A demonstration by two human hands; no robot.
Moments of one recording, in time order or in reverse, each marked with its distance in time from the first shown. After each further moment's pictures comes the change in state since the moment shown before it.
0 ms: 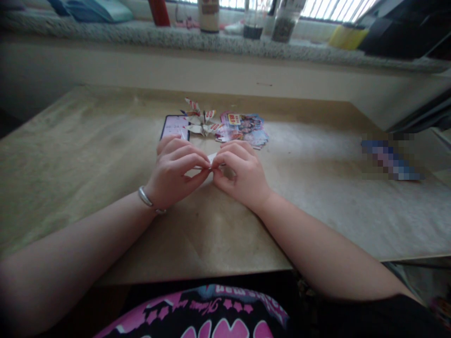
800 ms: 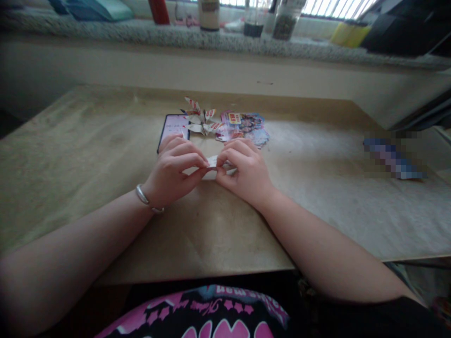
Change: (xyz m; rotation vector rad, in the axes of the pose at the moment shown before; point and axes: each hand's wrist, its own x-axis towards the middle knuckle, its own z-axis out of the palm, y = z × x) left_hand 0.005 0.002 -0.005 -0.029 -0.142 -0.076; right_hand 0.002 0.002 -0.003 -0.069 -0.038 0.040
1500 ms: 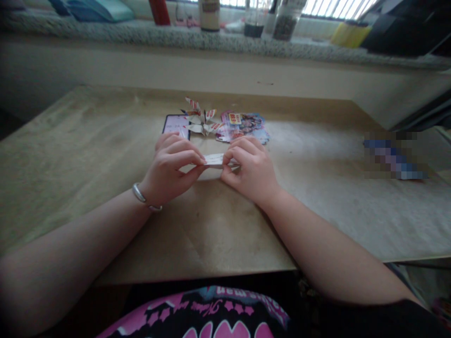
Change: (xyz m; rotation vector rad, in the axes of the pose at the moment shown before) left_hand -0.002 -0.006 -0.002 0.021 0.047 0.015; right_hand -0.002 0.006 -0.005 -0.070 0.003 0.013
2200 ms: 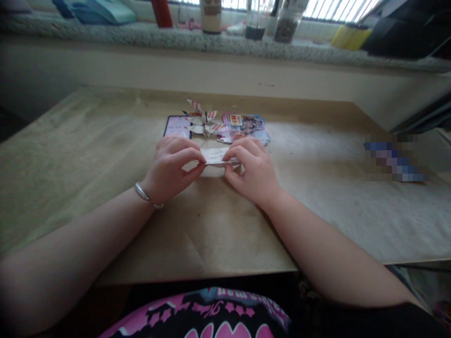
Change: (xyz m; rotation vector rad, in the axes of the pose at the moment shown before) left_hand -0.001 -0.007 0.002 0.072 -0.005 -0.023; right_hand -0.003 0.002 -0.002 0.016 -0.024 0.036
